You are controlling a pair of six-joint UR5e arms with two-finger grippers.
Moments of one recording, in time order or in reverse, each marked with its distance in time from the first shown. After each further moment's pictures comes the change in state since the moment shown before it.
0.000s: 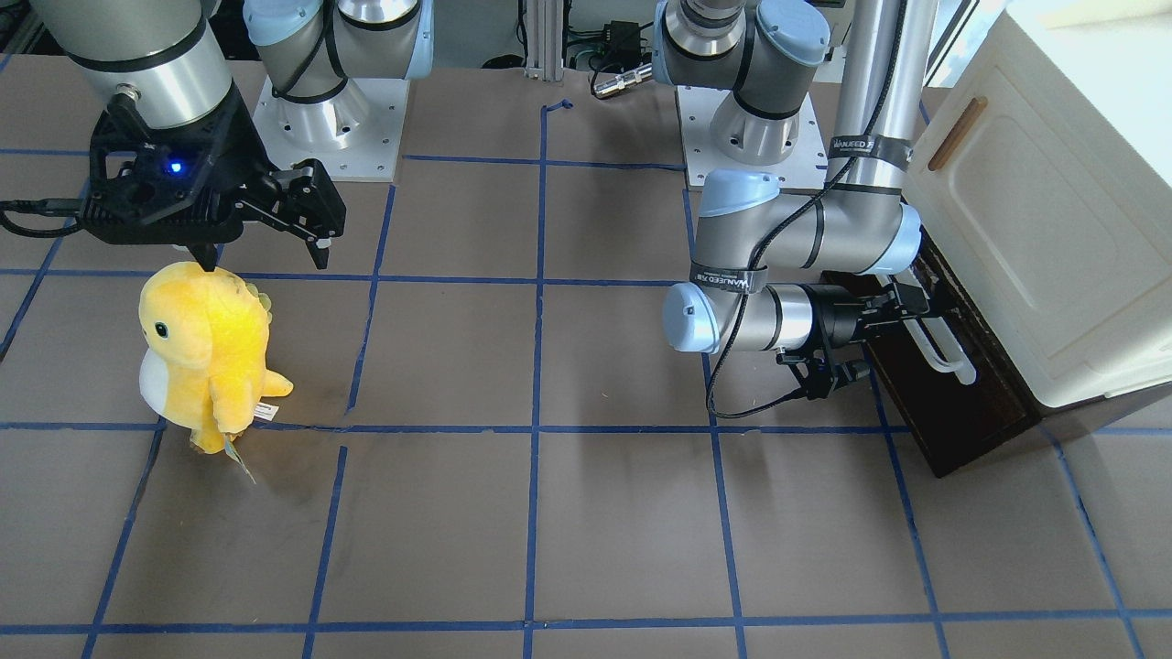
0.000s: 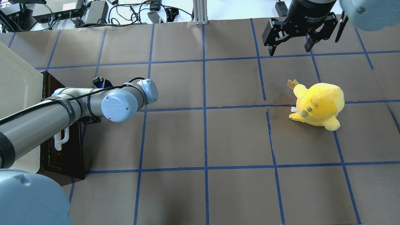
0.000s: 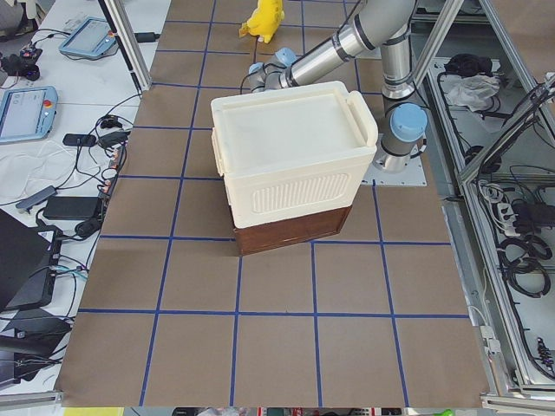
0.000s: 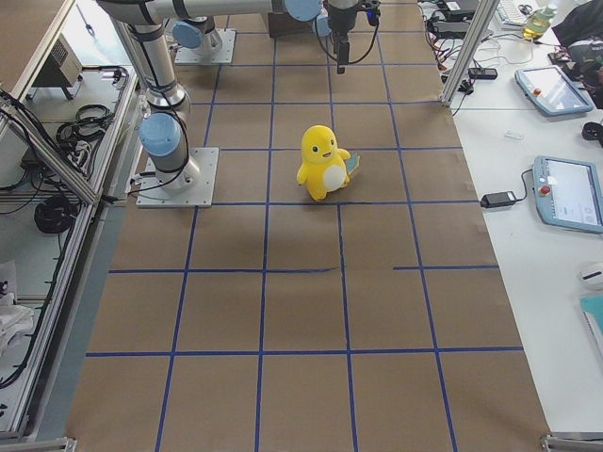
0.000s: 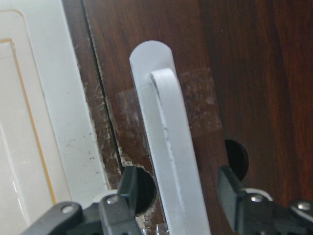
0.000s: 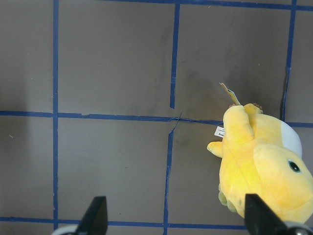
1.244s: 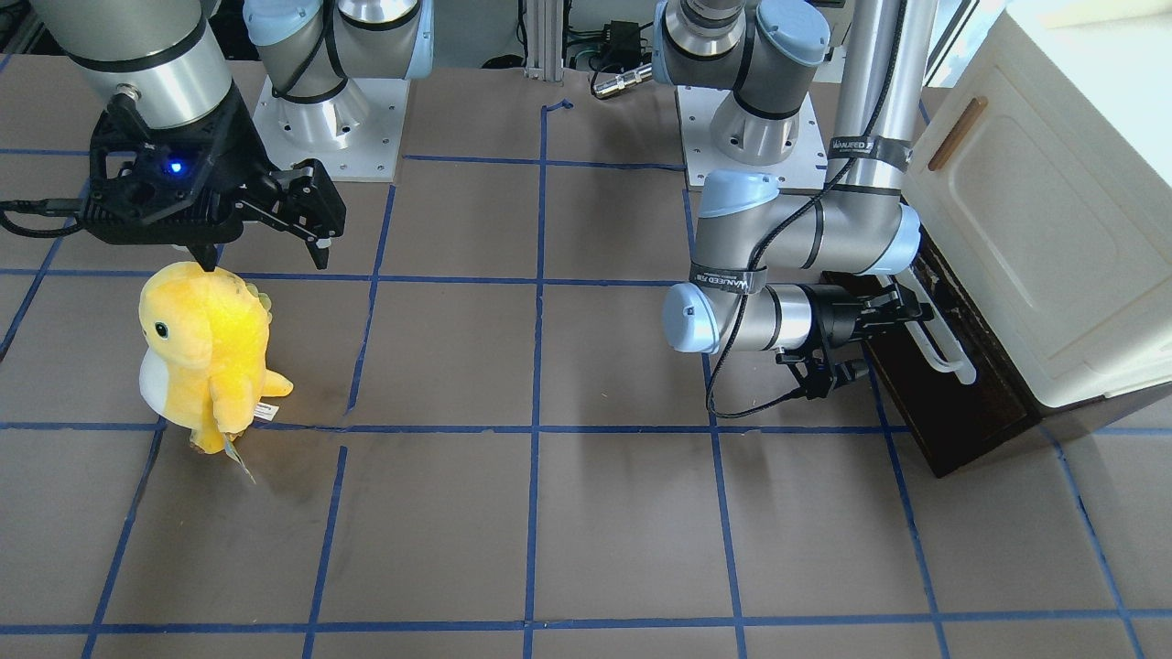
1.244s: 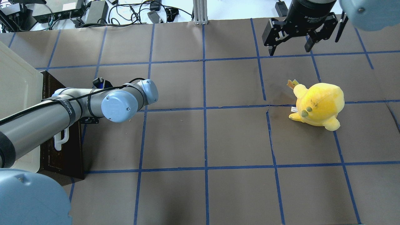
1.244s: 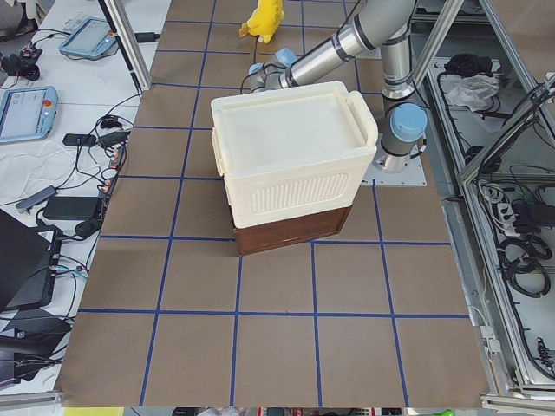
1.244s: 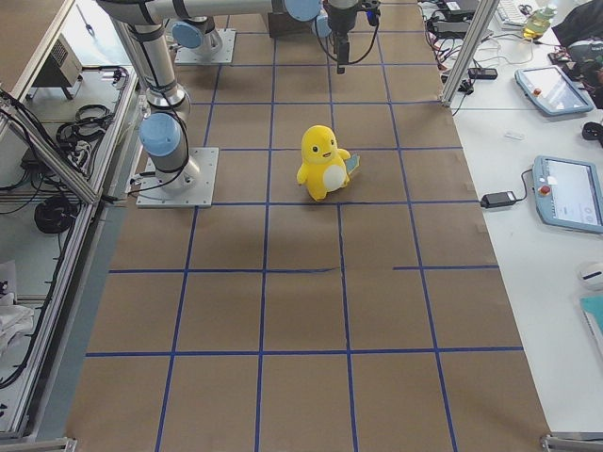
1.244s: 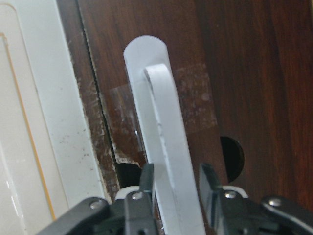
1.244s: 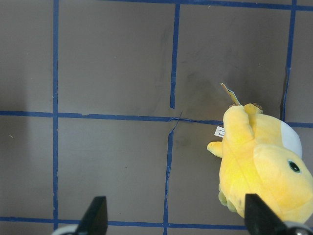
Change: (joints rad) left arm 0.000 -0.002 -0.002 -0.001 -0.007 -0.004; right arm 0.000 0.000 0.000 0.000 0.000 -0.001
